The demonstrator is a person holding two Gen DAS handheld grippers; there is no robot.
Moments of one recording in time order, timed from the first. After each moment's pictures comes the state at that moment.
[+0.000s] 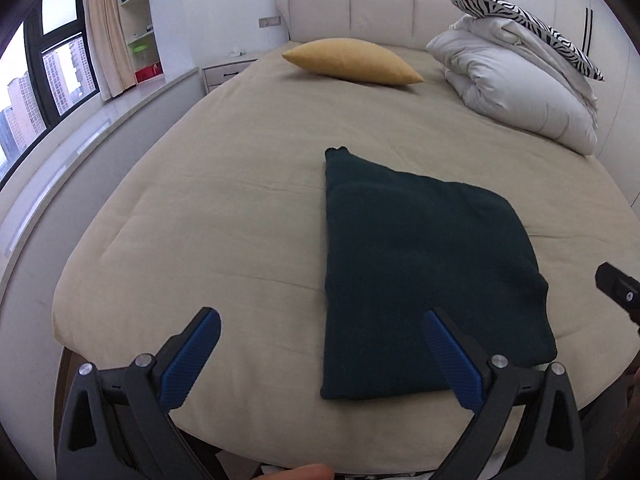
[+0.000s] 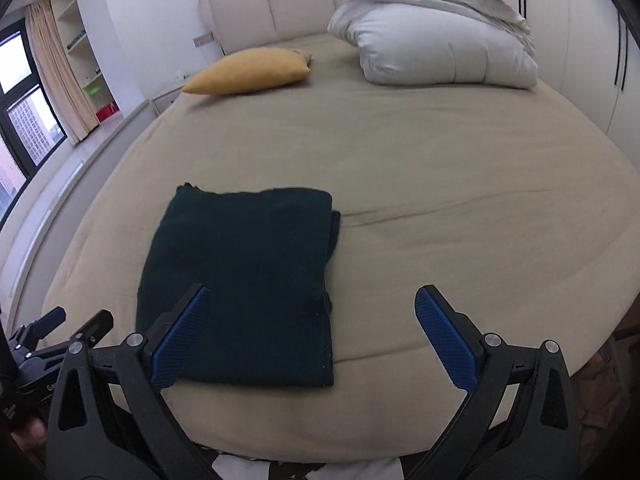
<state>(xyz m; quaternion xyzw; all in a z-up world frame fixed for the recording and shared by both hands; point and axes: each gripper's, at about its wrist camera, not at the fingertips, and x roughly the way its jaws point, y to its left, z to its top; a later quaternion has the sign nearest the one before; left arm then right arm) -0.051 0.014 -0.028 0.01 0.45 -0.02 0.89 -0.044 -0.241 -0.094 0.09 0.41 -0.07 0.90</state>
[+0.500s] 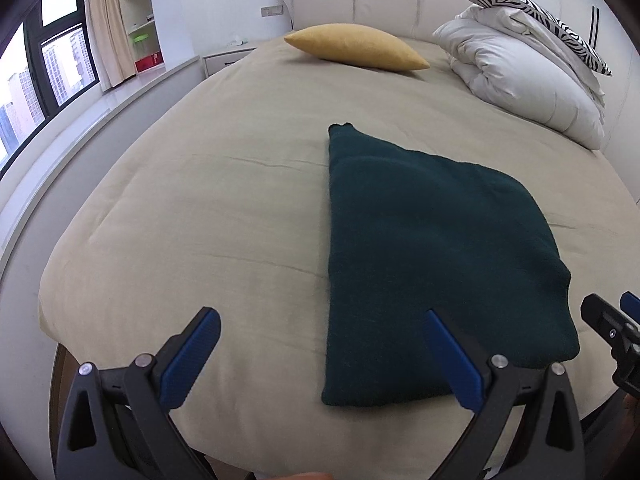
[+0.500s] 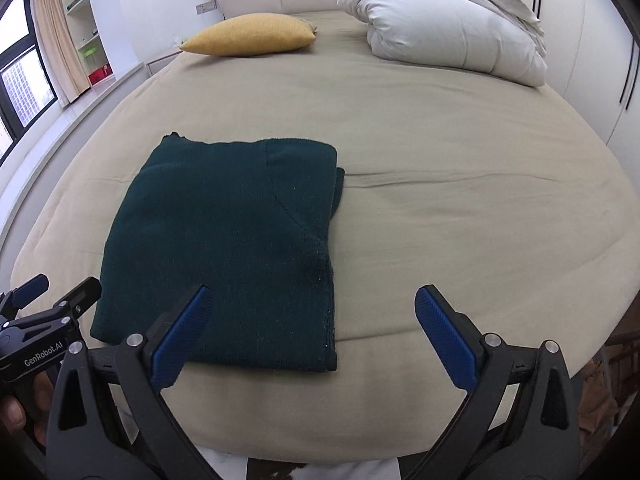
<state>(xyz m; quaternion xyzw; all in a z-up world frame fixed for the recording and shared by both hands) -0.048 0.021 -0.054 0.00 0.46 -0.01 0.89 -0.039 -0.215 -0.131 0.05 0.45 -0.07 0.89</state>
